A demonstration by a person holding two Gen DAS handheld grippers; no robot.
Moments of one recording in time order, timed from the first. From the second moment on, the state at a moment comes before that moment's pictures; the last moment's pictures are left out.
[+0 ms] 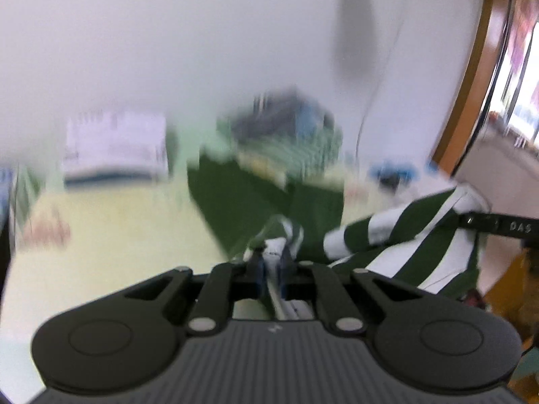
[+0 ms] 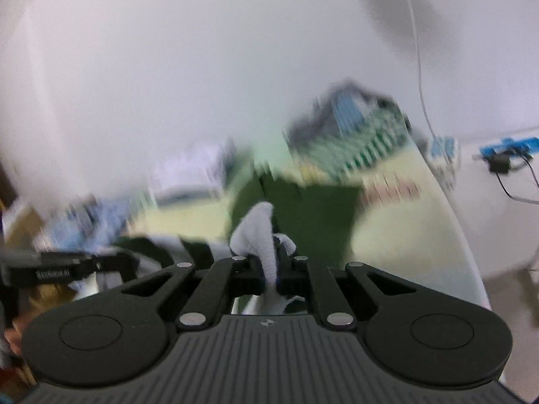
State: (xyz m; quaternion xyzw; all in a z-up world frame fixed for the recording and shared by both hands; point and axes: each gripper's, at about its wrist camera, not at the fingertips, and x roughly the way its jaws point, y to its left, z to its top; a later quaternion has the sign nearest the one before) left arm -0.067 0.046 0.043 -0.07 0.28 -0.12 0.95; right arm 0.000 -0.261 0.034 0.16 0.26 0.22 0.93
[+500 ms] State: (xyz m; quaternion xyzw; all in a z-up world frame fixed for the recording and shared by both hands) left arm -0.120 0.125 0.260 -0.07 0.05 -0.16 0.98; right arm -0.035 -0.238 0.221 0.27 0.03 0.29 0.92
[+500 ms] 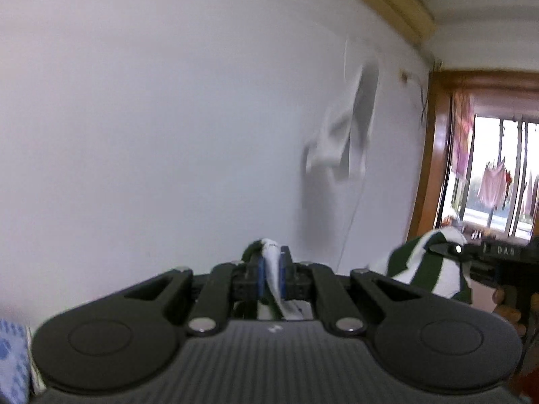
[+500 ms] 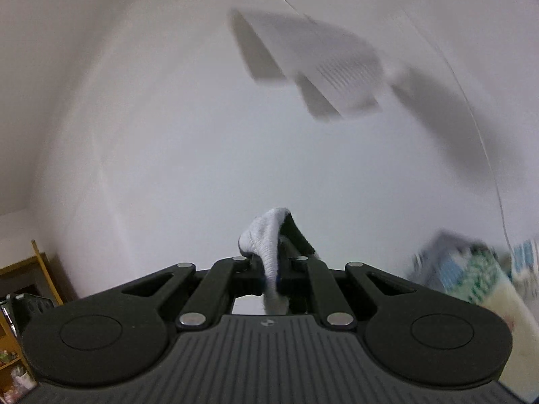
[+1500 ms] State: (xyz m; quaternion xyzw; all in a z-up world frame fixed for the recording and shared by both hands) left arm -0.100 0.178 0.147 -0.14 0.24 -0.05 0.96; right arm -0.038 -0.179 0.127 0.27 0.14 0.15 0.94
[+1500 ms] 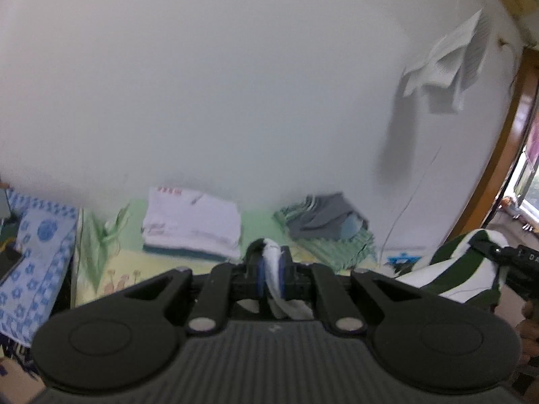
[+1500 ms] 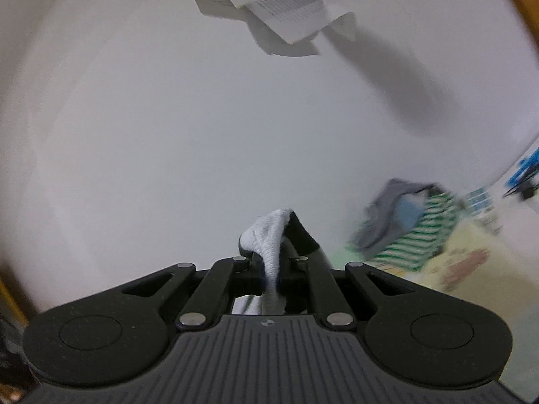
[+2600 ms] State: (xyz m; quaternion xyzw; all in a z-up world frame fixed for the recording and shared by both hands) left arm 0.051 0.136 0.032 -0.11 0.33 0.09 0.93; right arm 0.115 -0.179 -0.011 0.19 0.27 0.11 0.94
